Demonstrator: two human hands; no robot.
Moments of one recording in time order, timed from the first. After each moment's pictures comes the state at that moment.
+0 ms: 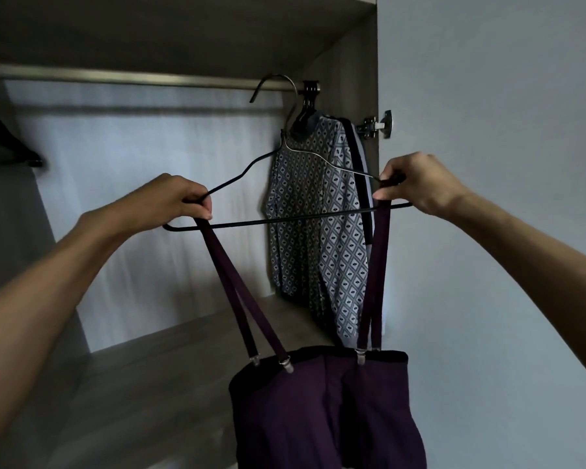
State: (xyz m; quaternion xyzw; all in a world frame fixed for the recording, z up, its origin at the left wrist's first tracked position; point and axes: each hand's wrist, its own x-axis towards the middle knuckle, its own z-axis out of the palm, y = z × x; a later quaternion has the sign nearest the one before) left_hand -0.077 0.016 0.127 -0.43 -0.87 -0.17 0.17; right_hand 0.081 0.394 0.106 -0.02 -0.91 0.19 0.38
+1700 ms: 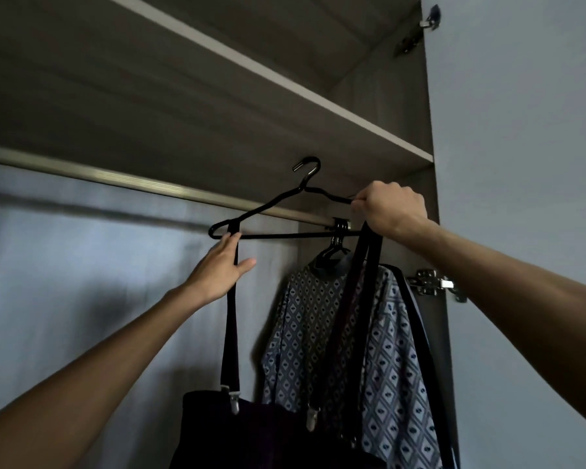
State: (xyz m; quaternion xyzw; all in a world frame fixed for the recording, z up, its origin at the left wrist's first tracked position) left_hand -0.349 0.125 0.217 -0.37 -0.80 -0.34 0.34; right_hand -0.140 0.336 0.312 -0.17 -0.84 -0.08 0.51
